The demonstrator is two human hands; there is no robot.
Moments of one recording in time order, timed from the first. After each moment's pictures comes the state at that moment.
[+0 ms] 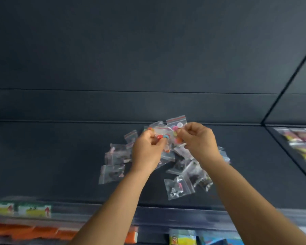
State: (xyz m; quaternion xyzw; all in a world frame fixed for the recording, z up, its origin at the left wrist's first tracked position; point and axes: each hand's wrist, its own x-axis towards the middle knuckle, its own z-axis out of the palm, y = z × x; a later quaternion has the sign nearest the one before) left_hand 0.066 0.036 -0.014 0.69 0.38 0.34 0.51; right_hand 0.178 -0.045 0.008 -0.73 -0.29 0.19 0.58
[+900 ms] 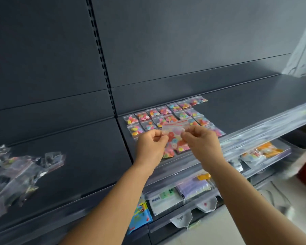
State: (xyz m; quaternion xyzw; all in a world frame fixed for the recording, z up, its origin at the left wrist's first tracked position) left_hand 0.332 -0.342 0.001 0.76 0.21 0.18 0.59; right_hand 0.394 -0.470 0.003 -0.79 -0.09 0.04 0.61
